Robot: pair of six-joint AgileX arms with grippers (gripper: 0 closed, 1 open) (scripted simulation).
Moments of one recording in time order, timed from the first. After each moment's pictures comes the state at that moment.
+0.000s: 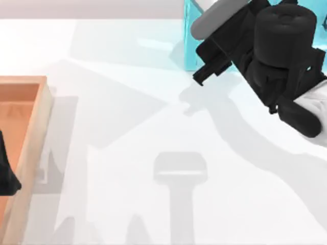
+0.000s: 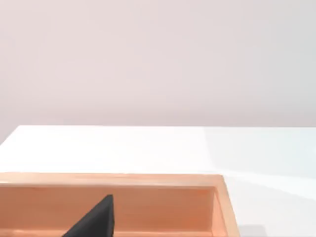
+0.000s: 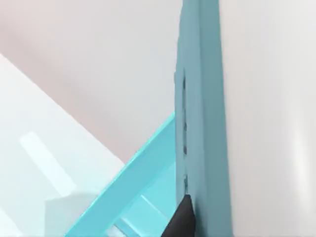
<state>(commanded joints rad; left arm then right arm) 0.00 0.00 0.00 0.00 0.00 0.00 0.62 1.63 0.97 0.50 0.36 -0.56</state>
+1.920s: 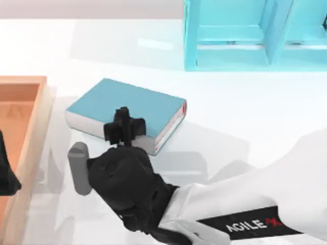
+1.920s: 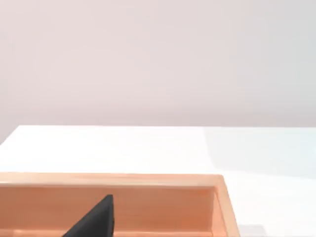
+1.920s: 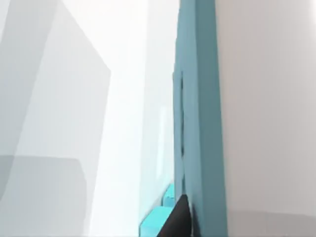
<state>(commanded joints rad) 0.00 0.00 0.00 0.00 0.00 0.00 1.13 2.09 1.08 0.60 0.85 -1.18</state>
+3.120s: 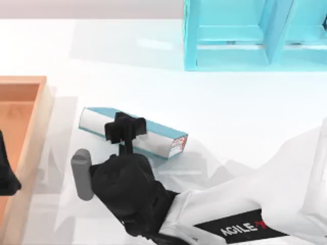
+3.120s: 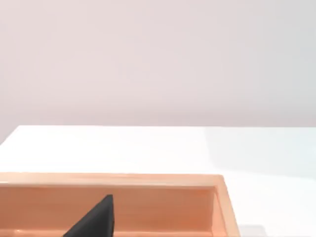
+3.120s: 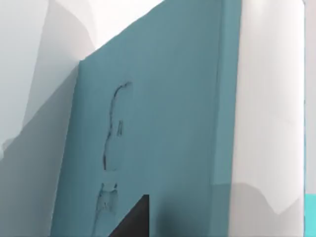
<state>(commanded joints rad) 0.00 0.00 0.00 0.00 0.00 0.00 1.13 2.13 1.07 0.65 0.85 -1.18</state>
